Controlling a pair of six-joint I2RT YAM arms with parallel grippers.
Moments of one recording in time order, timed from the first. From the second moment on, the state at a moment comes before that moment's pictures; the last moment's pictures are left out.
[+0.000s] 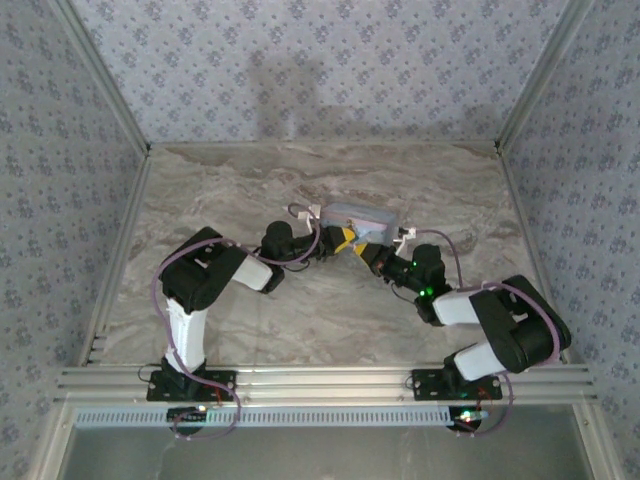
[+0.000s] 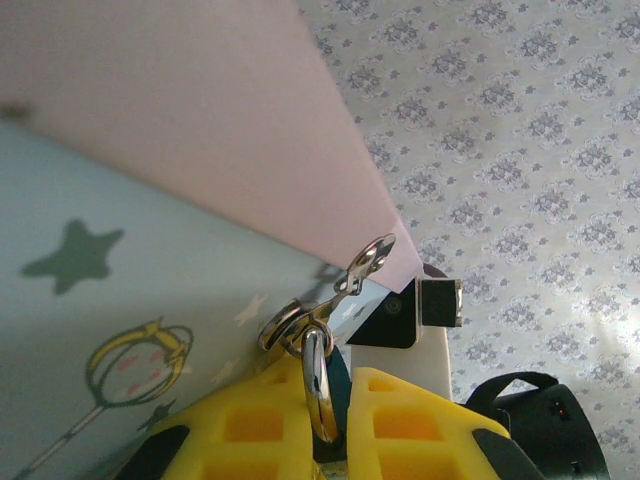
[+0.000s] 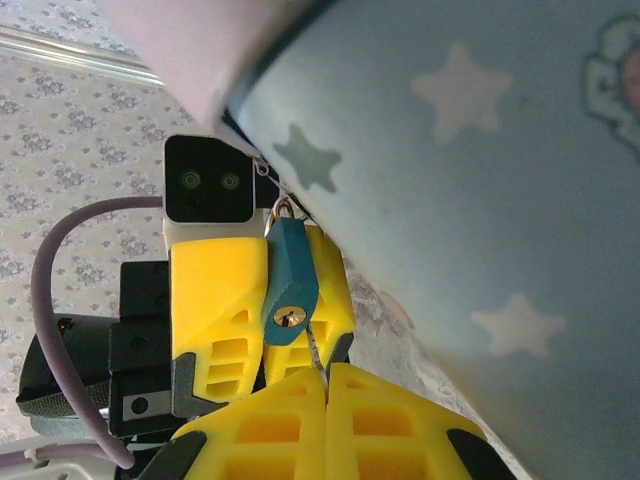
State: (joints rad) left arm -0.68 2.00 0.78 1.22 0.59 -1.40; right arm 0.42 1.45 0.26 1.02 -0.49 1.22
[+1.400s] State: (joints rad) left arm -0.68 2.00 0.78 1.22 0.59 -1.40; right arm 0.40 1.42 0.25 0.99 -0.49 1.21
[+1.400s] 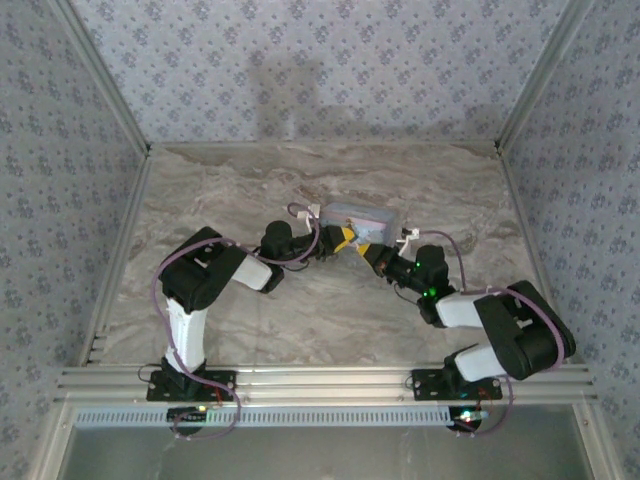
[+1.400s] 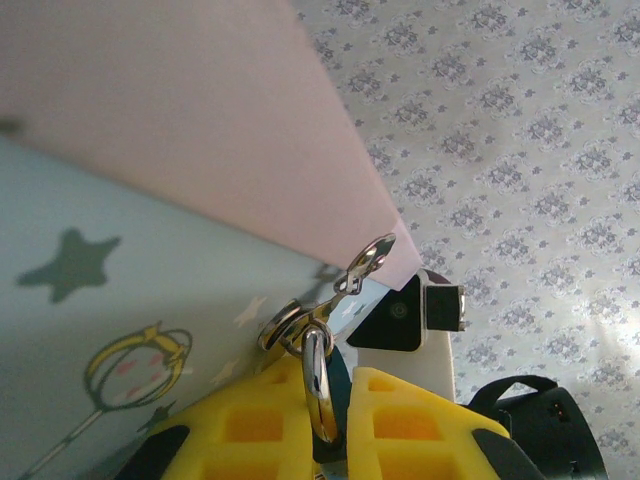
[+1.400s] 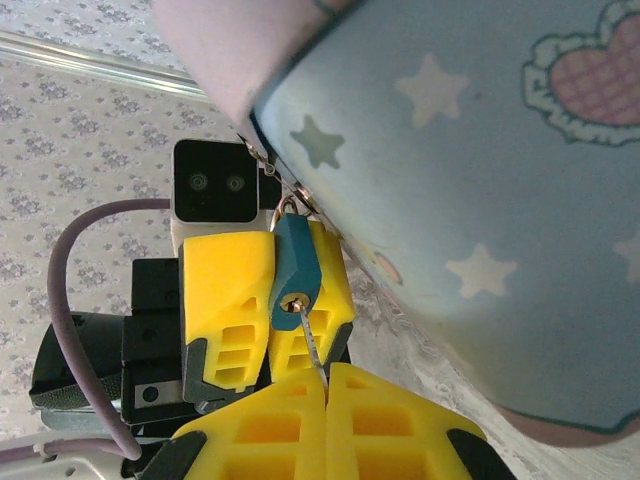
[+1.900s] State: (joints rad) left arm -0.68 2.00 0.79 1.22 0.57 -1.40; right arm 0.40 1.43 0.27 1.01 -0.51 1.22
